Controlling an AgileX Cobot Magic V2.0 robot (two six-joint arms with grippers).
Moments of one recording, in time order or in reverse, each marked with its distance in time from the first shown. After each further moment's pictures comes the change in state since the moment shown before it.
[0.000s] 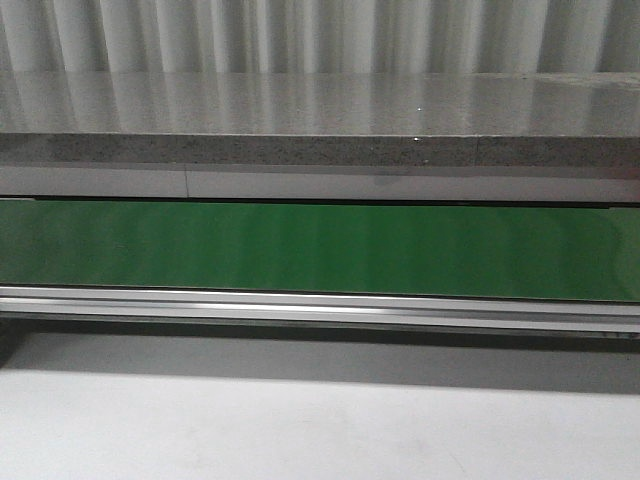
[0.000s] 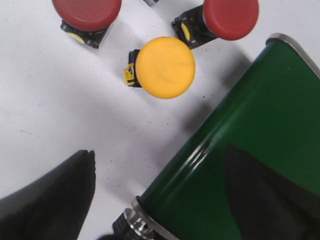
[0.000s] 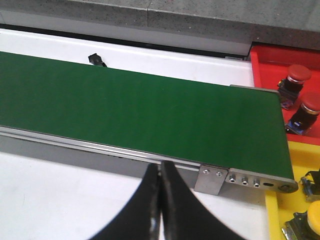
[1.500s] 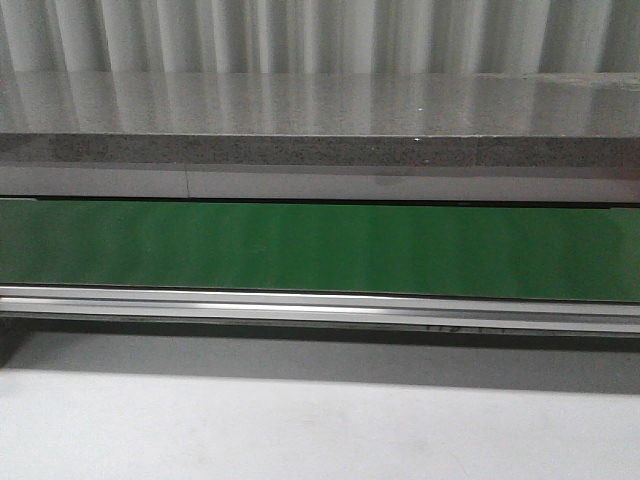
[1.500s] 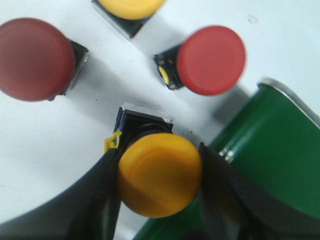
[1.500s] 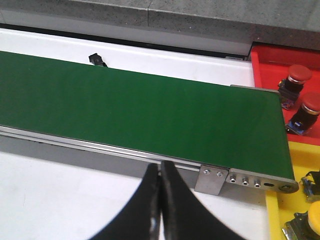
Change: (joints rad) left arm -0.042 0.157 -0.183 0.038 0.054 0.066; right arm 0.000 0.000 0.000 0.000 0.000 -0.002
